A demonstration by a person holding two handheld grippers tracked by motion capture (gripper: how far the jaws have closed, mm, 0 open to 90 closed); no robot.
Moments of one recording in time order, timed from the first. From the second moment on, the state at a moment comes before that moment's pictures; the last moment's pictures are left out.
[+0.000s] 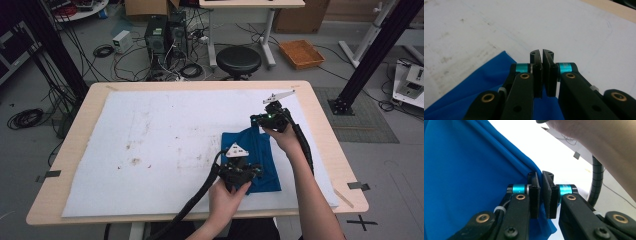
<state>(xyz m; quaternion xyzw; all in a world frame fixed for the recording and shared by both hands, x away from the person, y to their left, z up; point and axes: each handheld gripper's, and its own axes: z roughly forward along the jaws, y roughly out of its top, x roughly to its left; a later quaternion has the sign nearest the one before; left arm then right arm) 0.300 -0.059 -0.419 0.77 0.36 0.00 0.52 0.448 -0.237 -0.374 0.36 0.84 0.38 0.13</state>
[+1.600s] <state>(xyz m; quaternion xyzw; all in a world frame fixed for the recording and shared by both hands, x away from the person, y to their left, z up) 0.283 0.139 -0.395 0.71 0.39 0.15 0.56 0.243 -0.291 -0.444 0.44 0.79 0.39 0.16</state>
